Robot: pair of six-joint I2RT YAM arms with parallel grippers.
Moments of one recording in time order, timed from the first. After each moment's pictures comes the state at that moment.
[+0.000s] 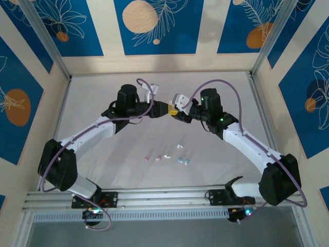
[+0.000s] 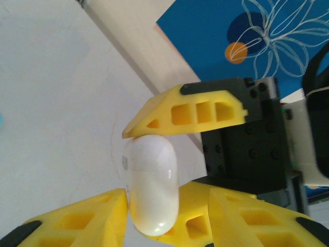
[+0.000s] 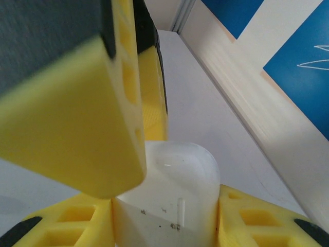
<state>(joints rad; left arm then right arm) -0.57 1.50 1.11 0.06 0.69 -0.57 0.49 1.28 0.97 -0.10 -0.47 -0.62</state>
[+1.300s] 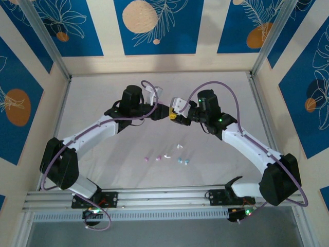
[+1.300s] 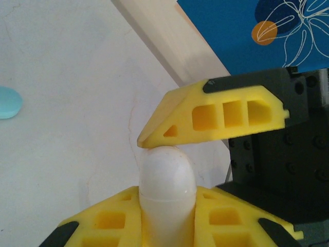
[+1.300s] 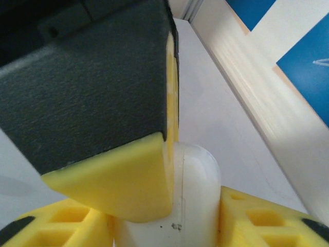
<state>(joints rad) -0.60 1.52 1.14 -0.05 0.62 -0.49 0.52 1.28 0.98 -0.17 -0.44 -0.67</state>
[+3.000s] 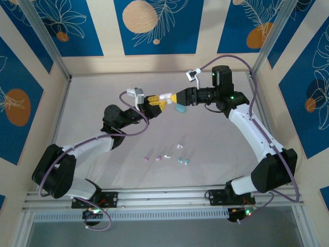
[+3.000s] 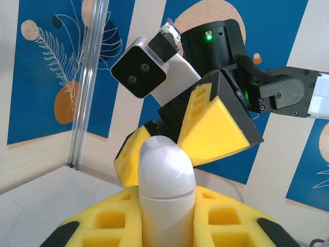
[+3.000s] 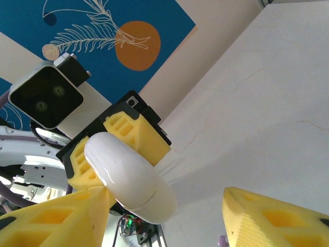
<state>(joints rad) -0.58 1.41 0.77 1.01 0.61 -0.45 0.31 1.41 1.34 -0.41 -1.03 0.36</state>
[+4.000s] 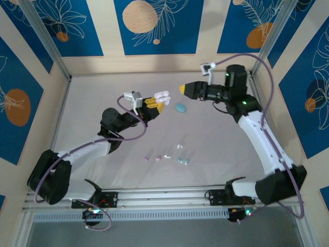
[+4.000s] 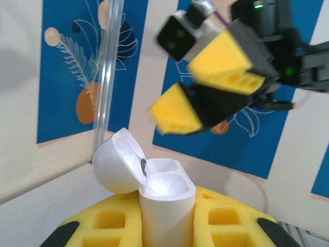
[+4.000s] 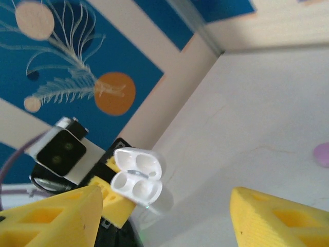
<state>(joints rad) -0.59 1.33 0.70 0.94 0.52 -0.34 0.23 1.25 1.31 -0.37 -0.86 0.51</state>
